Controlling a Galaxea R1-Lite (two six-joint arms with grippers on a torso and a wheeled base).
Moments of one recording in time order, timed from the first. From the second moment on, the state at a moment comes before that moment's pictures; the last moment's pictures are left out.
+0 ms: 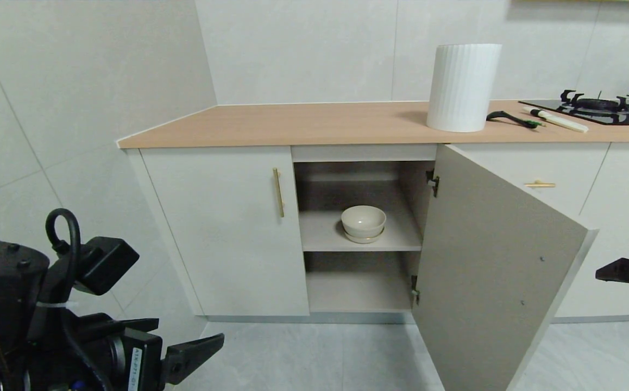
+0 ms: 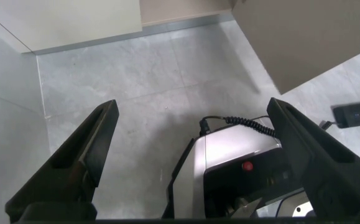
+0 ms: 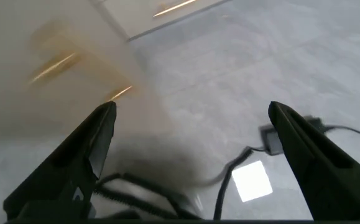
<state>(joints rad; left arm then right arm) -0.57 1.19 -0.62 0.10 0.14 -0.30 -0.03 1.32 -0.84 0.30 -0.23 0.32</state>
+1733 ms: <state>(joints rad) -0.55 1.17 -0.63 0.07 0.12 -0.30 0.38 1.85 -1.07 0.04 -0.18 0.44</state>
